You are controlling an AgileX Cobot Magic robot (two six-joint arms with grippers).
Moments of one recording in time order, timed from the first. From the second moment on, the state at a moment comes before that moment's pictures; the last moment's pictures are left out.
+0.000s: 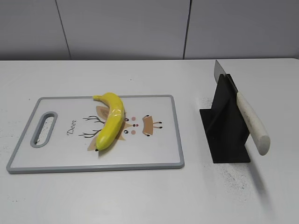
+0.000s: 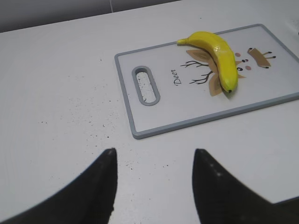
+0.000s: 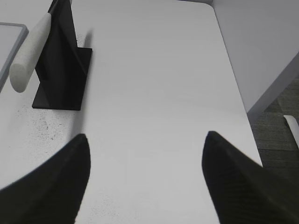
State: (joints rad) left arm -0.02 0.00 -0.48 -0.20 1.11 0.28; right arm 0.09 -0.01 -0.50 -0.06 1.04 0.00
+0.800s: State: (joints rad) left arm -0.02 0.00 -0.48 -0.21 1.11 0.28; right arm 0.09 -0.01 -0.50 -0.06 1.04 0.00
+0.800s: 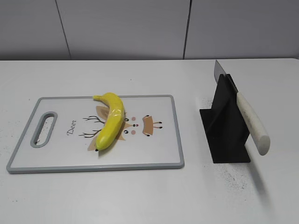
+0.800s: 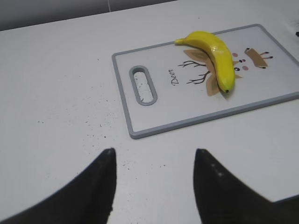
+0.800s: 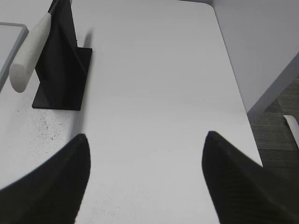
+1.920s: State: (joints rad) left arm -0.02 0.00 -0.48 -0.12 1.10 0.08; right arm 0.09 0.26 -0.73 0.00 1.14 0.12
